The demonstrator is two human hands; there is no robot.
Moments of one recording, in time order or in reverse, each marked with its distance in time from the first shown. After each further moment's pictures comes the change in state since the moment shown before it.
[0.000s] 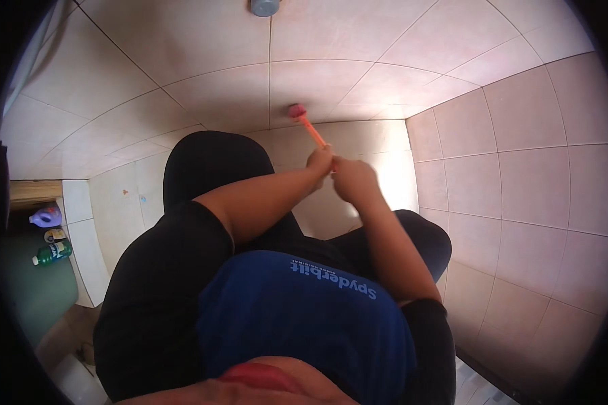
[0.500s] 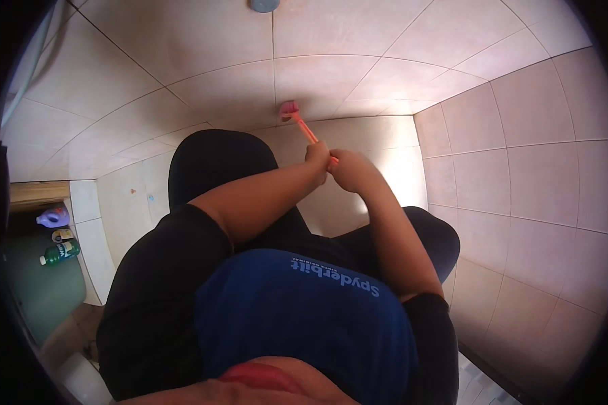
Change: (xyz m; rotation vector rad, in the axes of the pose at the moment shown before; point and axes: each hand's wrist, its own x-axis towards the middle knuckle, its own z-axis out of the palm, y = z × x) left_hand -0.015 0.013 -0.008 -0.148 0.229 -0.034; right_hand 0.016 -0.006 -0.003 0.364 -0.184 -0.032
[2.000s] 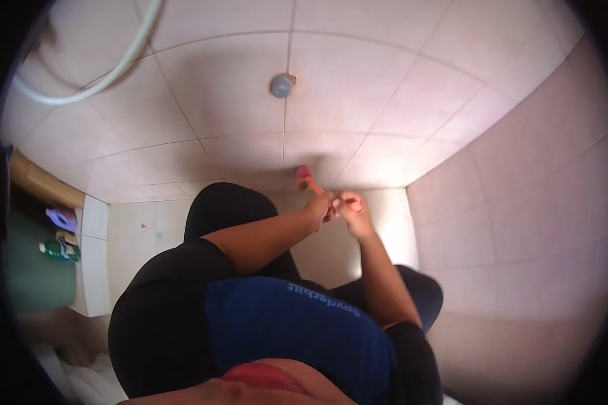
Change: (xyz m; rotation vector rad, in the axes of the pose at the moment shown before) left_hand 0.007 0.021 0.007 -0.153 -0.420 0.064; right_hand 0.000 0.022 -0.013 1.027 0.254 -0.605
